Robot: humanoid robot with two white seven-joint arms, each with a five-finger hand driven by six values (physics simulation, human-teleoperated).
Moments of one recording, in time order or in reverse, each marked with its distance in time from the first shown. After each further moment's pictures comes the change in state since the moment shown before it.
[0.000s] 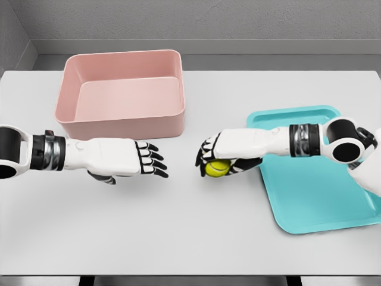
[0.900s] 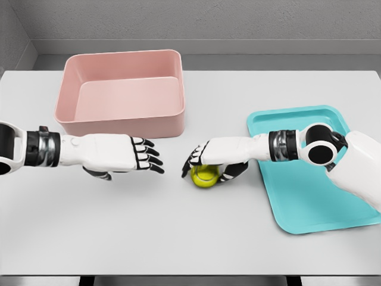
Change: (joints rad) left arm -0.021 0.021 0.001 0.000 0.000 0.000 0.000; right arm -0.028 0.084 0.082 0.101 0.027 0.033 0.000
